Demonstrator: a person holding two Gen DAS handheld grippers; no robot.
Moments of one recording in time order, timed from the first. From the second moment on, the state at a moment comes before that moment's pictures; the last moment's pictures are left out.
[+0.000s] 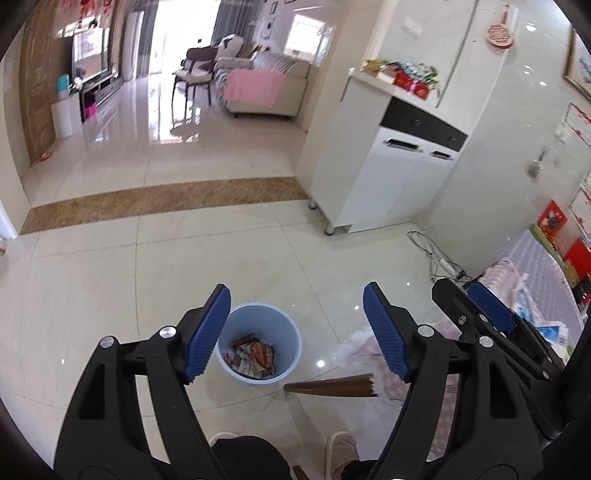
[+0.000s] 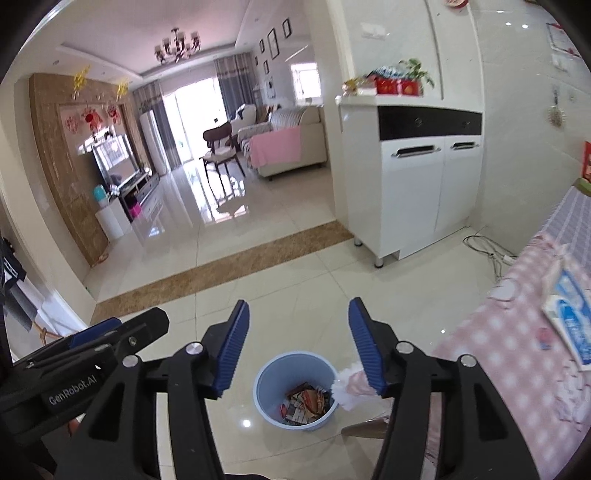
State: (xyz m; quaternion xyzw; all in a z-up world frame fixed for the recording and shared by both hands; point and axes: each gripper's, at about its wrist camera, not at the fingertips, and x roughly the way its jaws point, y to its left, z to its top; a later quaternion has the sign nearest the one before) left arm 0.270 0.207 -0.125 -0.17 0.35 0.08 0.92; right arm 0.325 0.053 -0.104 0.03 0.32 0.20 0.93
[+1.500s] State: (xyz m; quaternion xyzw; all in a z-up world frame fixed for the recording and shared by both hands) left arm 0.287 -0.331 -0.120 0.09 0.35 -0.29 0.88; right arm 0.192 -0.472 -0.131 0.19 0.36 -0.19 0.89
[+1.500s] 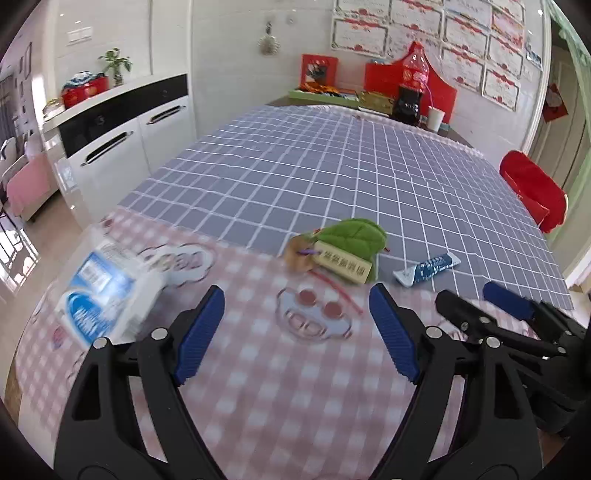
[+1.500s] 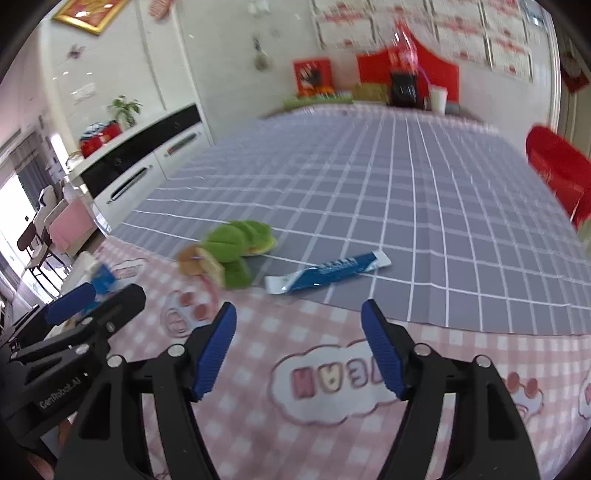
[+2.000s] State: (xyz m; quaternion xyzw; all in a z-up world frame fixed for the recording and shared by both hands) left arm 0.353 -0.388 -0.144 0.13 0.38 -0.27 0.87; right arm 0.251 -0.520 -0.156 0.19 0.41 -0.20 0.87
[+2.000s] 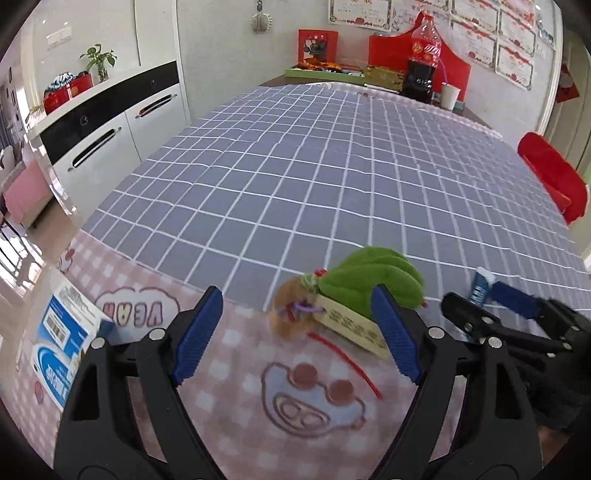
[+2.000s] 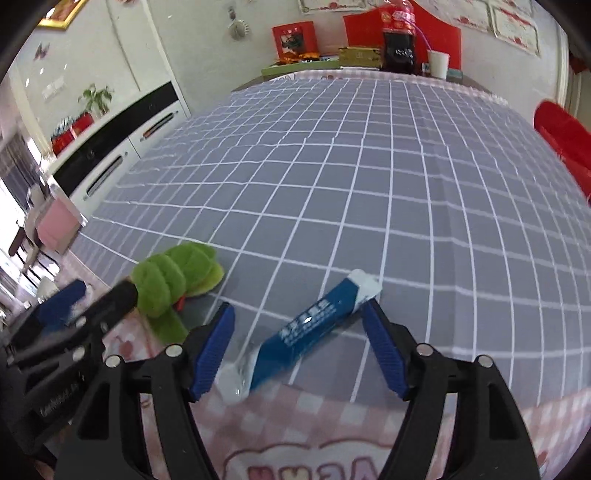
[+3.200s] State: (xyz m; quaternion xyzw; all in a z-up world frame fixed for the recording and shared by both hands) left arm 0.318 -0.332 -0.097 0.06 0.36 -0.30 0.88; right arm 0.234 -0.485 -0.105 0.19 0.35 -0.10 0.91
